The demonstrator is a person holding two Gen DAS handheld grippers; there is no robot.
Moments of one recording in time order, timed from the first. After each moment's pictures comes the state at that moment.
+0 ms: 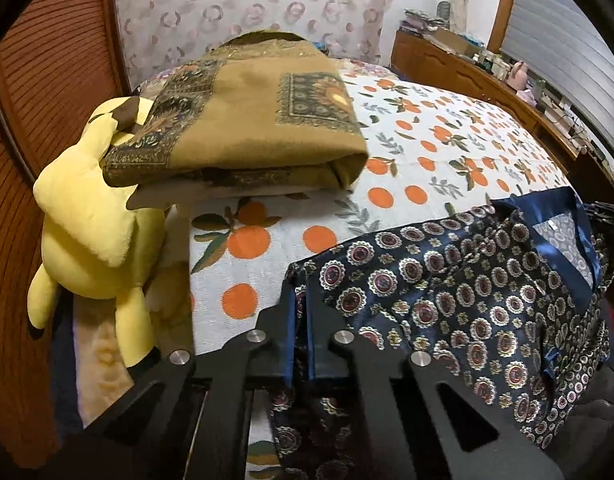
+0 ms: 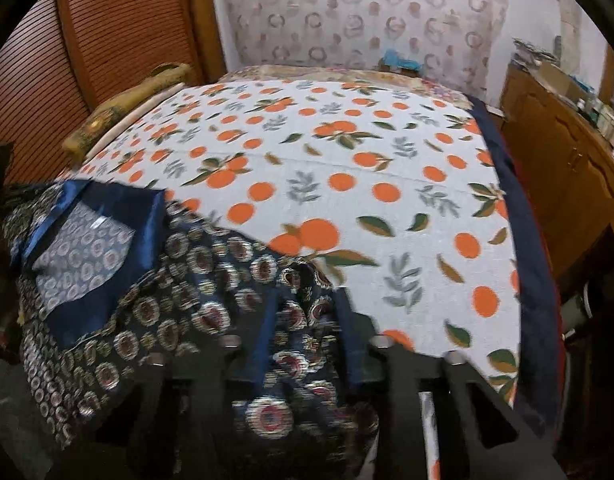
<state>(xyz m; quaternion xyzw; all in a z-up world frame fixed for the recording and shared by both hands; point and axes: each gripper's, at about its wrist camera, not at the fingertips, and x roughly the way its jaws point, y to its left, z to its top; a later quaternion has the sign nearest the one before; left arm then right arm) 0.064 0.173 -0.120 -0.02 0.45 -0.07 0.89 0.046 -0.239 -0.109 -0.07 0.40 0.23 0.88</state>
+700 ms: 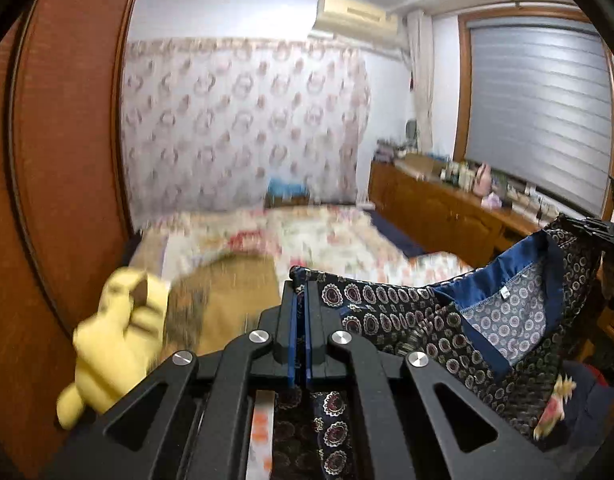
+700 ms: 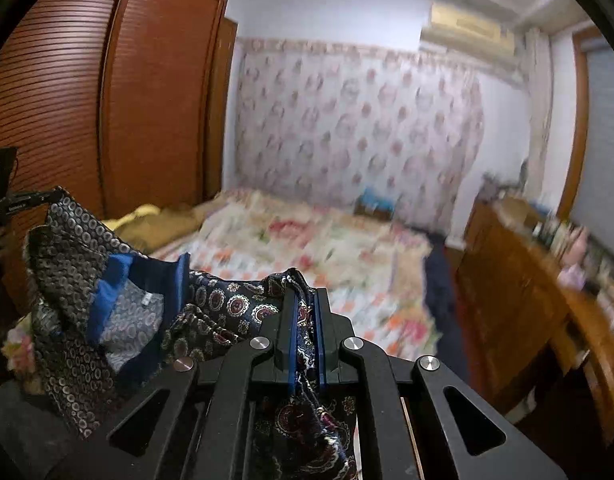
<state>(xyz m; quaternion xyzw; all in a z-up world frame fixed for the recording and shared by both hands) 0.037 0.137 0.083 -0.02 0.20 -0.08 0.98 -0.034 -0.277 0.098 -0.11 0.16 0.19 0.96</state>
